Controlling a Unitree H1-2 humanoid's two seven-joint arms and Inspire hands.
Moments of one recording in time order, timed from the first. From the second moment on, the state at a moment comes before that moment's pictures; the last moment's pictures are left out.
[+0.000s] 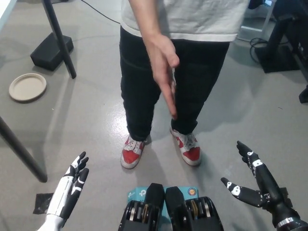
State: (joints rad) left_arm 0.05 0.18 -0.04 -0.03 0.19 -0.05 -0.03; right_arm -0.06 -0.18 0.11 0.07 -0.08 -0.05 0.08
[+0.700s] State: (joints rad) left_arm 0.05 0.18 -0.03 -0.02 0.19 -0.07 -0.03; right_arm -0.19 -0.10 0.07 -0.25 0.01 0.13 0.11
